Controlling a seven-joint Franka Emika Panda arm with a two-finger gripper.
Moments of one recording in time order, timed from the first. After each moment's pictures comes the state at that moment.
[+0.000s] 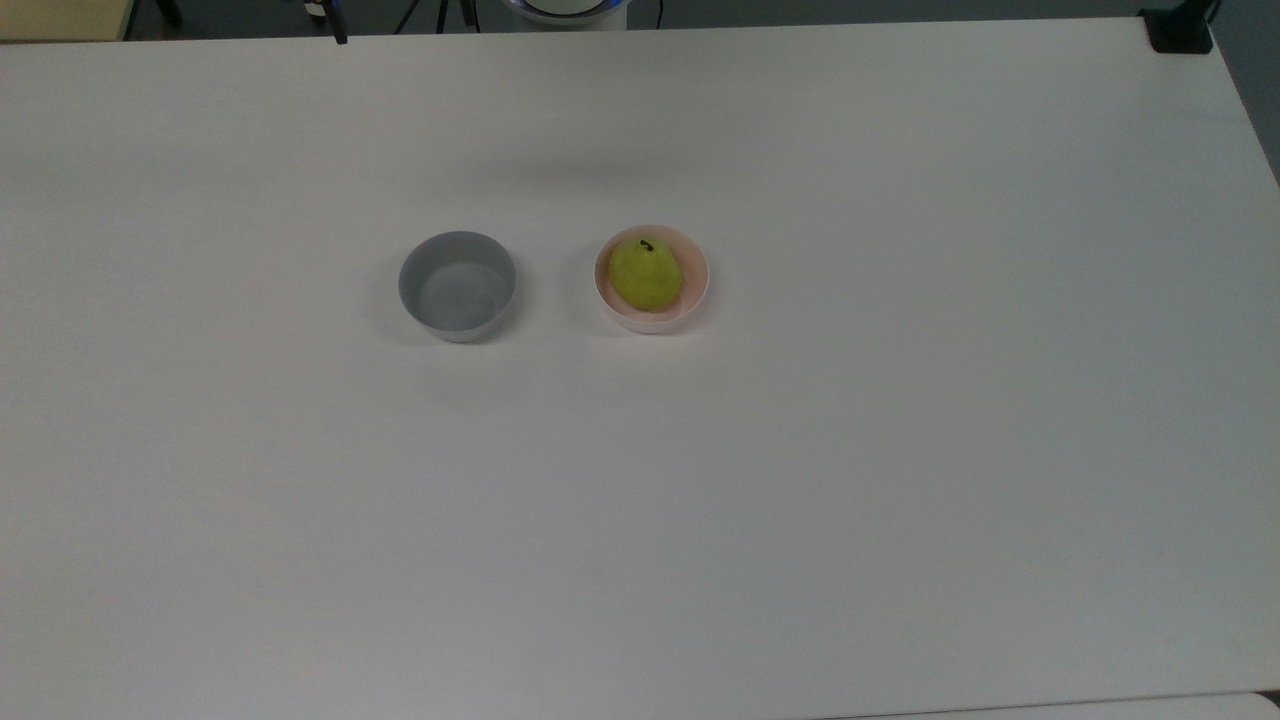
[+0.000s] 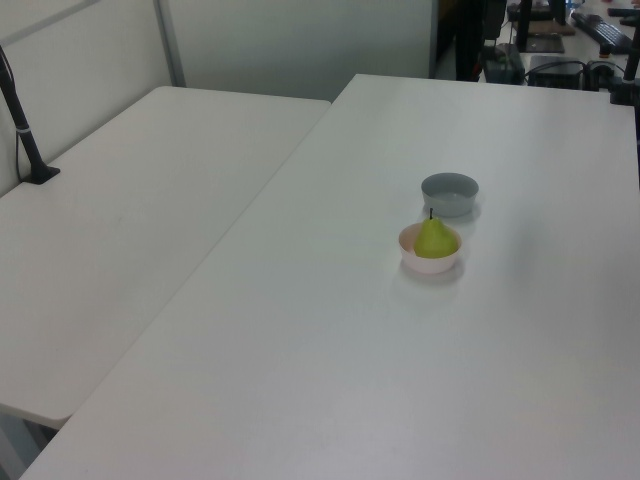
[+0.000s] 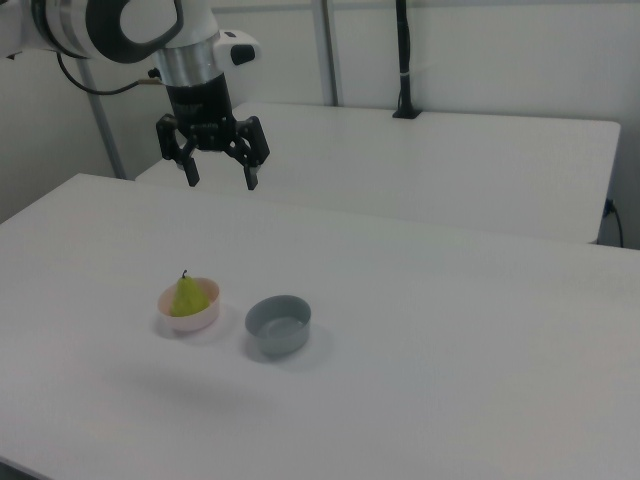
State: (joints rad) arm -0.07 -0.03 -0.06 -1.63 0.03 1.66 -0.36
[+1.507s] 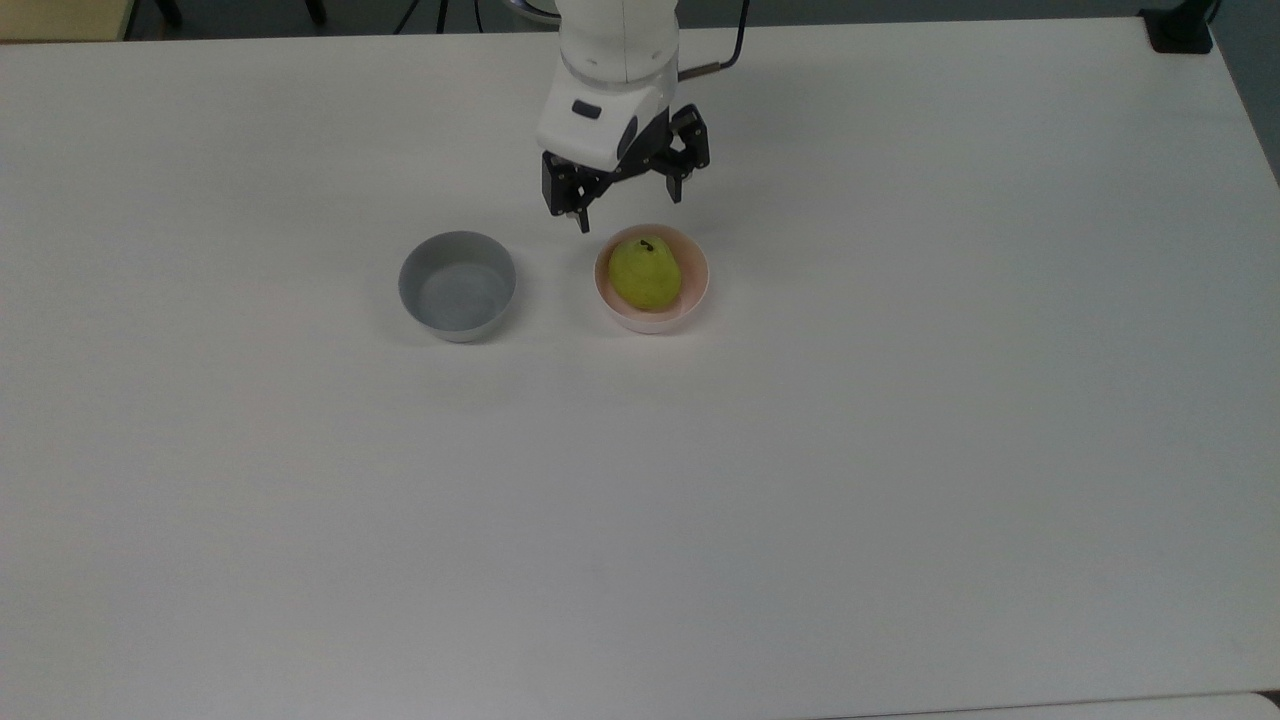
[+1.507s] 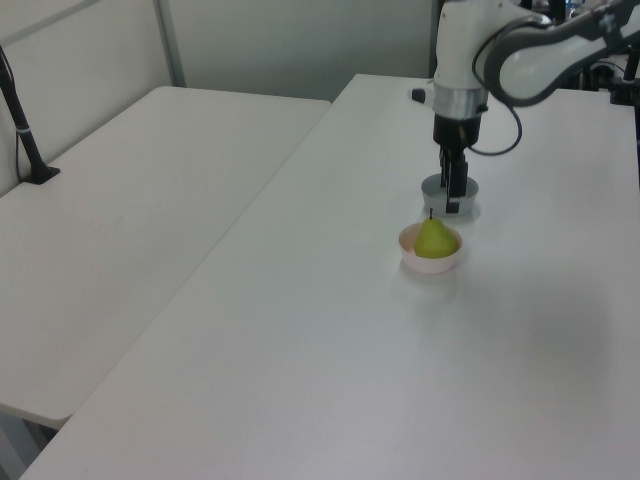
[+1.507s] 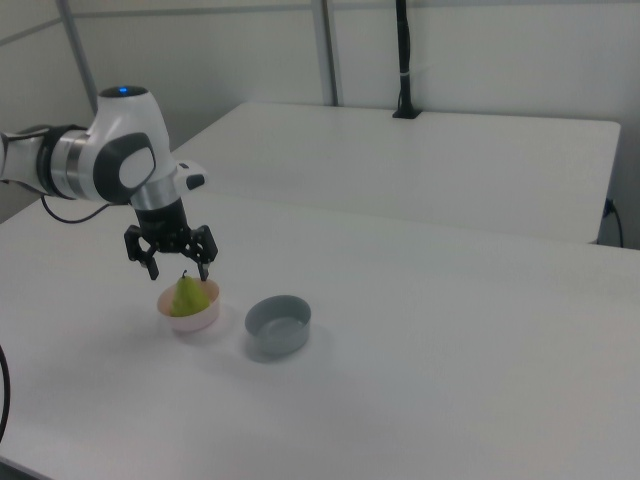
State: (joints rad) arm 0.18 0.09 -0.01 -2.02 0.03 2.14 -0.23
